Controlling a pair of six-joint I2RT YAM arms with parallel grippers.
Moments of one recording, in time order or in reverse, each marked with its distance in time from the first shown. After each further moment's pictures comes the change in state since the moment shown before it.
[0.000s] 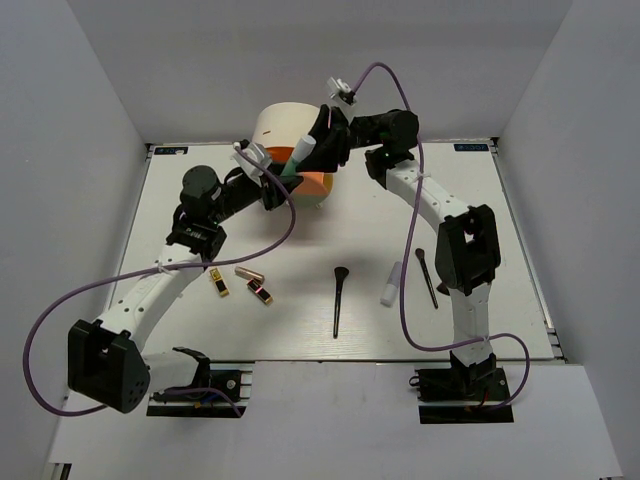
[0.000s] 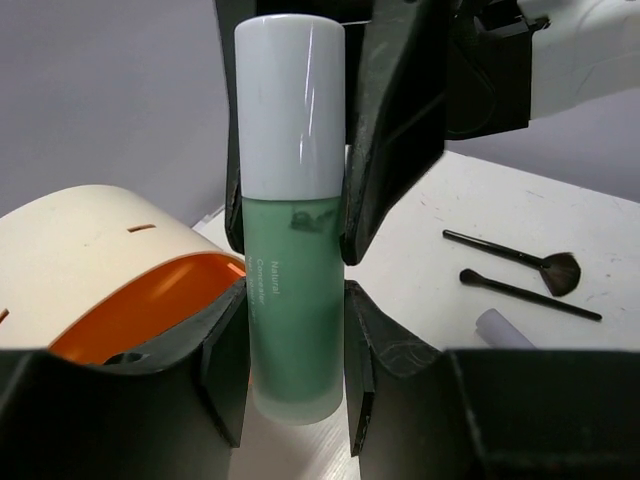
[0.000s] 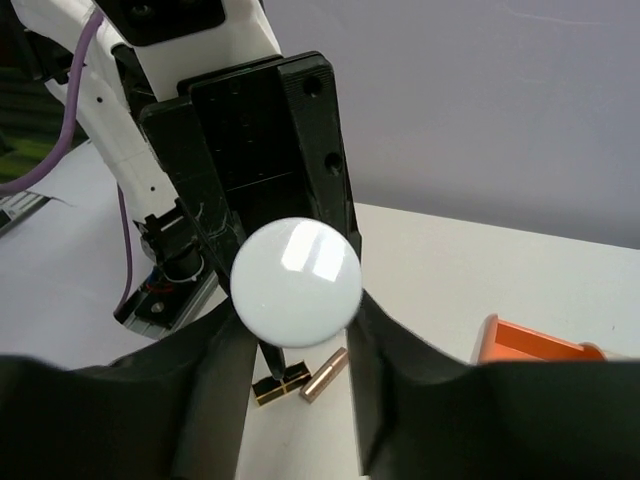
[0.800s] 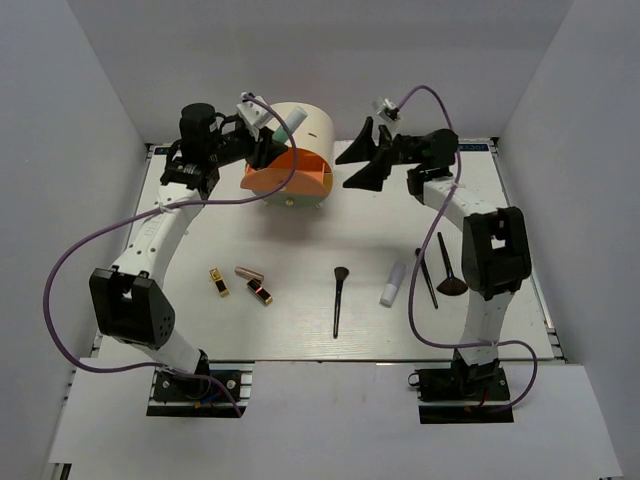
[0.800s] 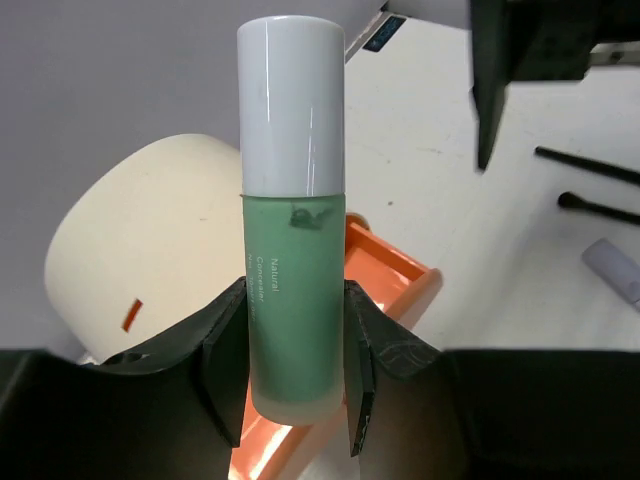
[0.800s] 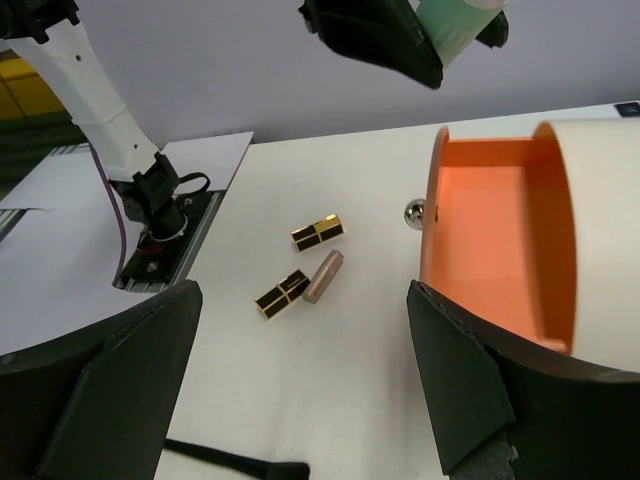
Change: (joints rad) left arm 0.145 0.331 0.508 -0.481 0.126 0.237; right arm -0.196 -0.110 -0.375 0.092 -0.032 -0.010
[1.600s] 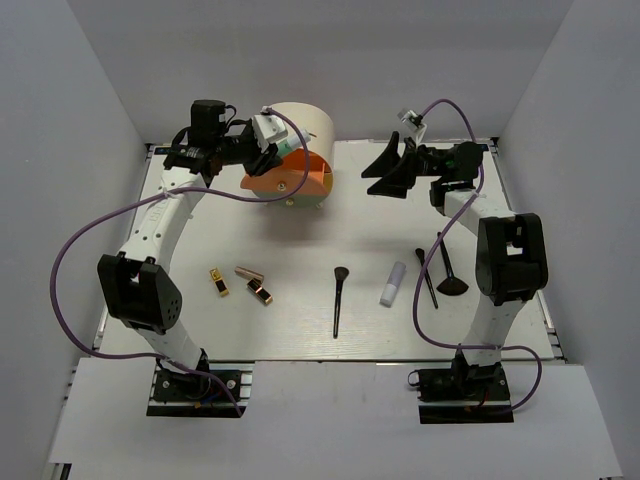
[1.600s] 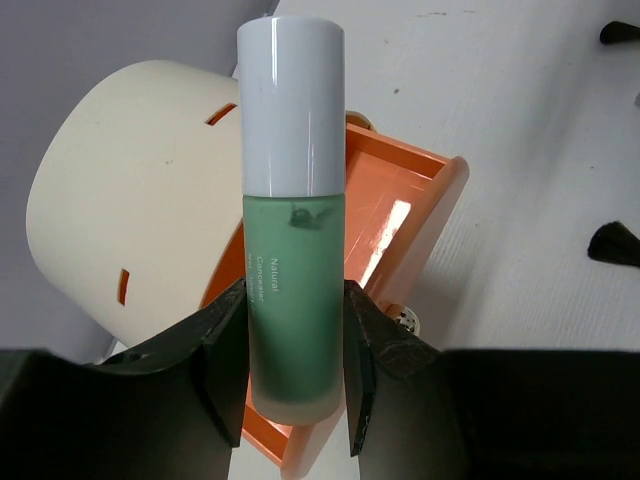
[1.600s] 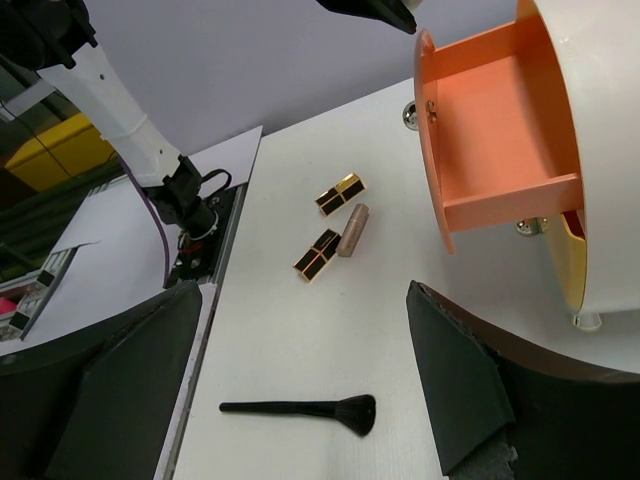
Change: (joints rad) left arm 0.004 0.123 0.205 -0.430 0.001 0.446; right arm -0.154 -0.097 -0.219 0.068 -0.042 0.166
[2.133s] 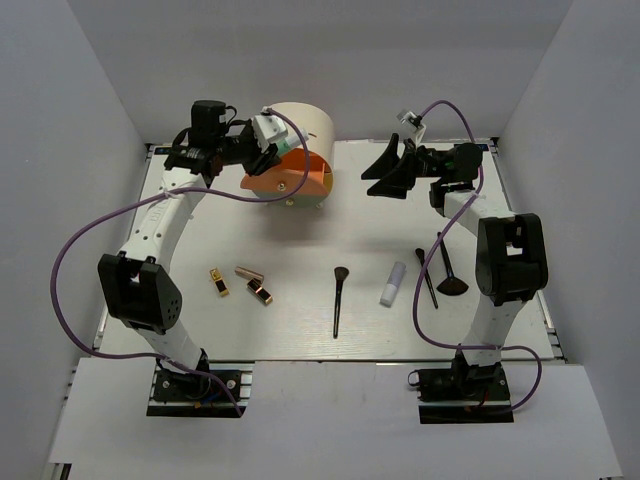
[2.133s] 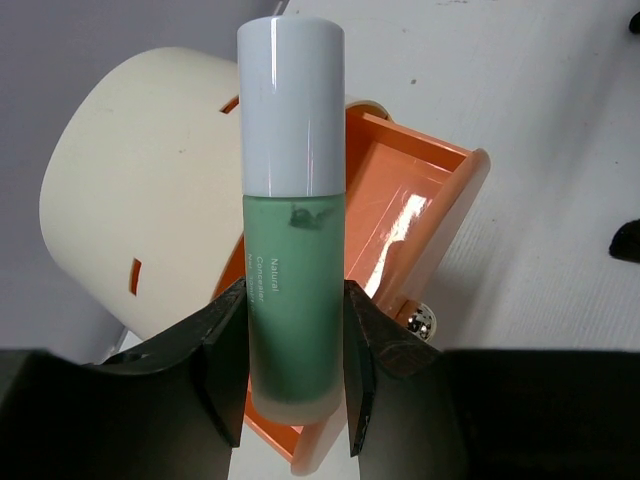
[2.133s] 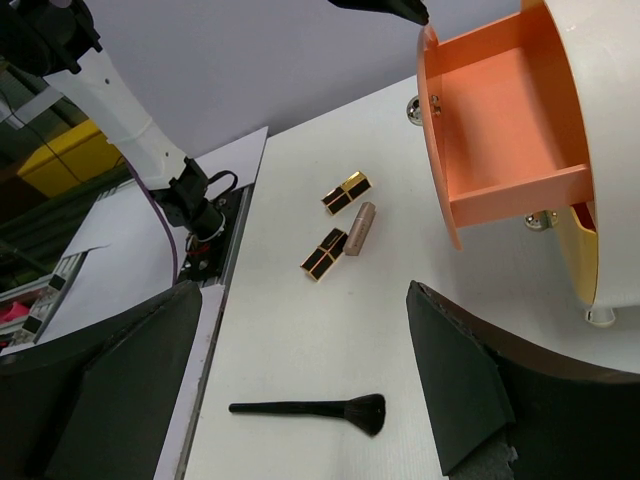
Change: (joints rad) left arm 0.000 0.000 -0.008 0.020 -0.037 0.005; right arm 0.000 -0.002 -0.011 0.002 0.002 0.021
